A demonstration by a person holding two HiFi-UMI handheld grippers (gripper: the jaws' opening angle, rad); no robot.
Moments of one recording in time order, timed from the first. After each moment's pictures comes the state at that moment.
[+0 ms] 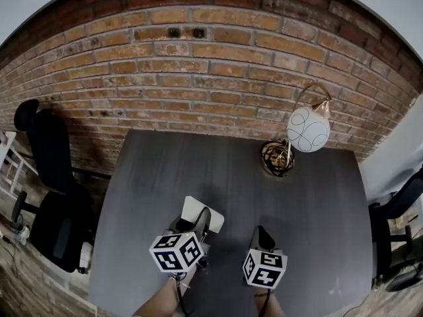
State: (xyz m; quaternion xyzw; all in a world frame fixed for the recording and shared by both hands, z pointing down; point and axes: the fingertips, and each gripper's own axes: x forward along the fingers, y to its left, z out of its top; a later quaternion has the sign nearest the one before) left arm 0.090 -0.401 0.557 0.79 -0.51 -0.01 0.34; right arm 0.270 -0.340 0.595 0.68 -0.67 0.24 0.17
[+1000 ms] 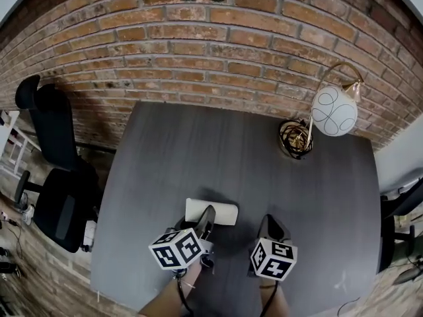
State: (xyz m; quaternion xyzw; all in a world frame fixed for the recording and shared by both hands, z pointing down) left arm 0.070 -0.360 0.612 0.72 -0.52 -0.03 0.46; right arm 0.262 -0.334 0.621 0.67 -0.66 0.27 0.18
